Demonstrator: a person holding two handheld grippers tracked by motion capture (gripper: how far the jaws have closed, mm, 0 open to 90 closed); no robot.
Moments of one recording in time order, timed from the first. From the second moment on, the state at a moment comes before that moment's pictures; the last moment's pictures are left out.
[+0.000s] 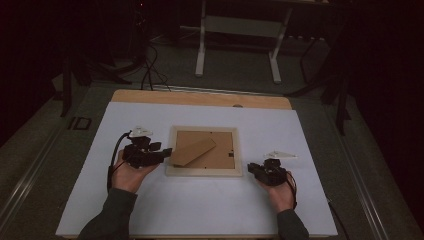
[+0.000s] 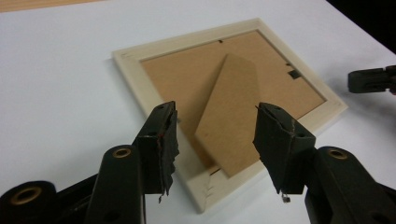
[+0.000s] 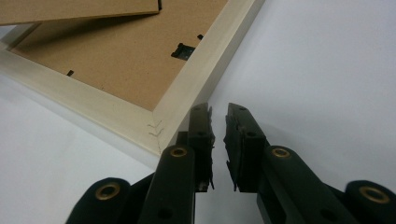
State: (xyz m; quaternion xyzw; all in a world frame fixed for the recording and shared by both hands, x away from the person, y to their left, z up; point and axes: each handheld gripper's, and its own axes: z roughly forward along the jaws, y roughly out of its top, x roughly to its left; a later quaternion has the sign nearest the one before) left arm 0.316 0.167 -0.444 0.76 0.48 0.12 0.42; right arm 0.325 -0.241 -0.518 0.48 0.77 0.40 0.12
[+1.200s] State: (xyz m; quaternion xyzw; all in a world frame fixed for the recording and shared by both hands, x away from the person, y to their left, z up) left arm 0.395 0.118 -0.465 0.83 0.43 0.03 0.35; right arm 0.325 -0.248 -0.518 0.49 0.76 0.41 0.11
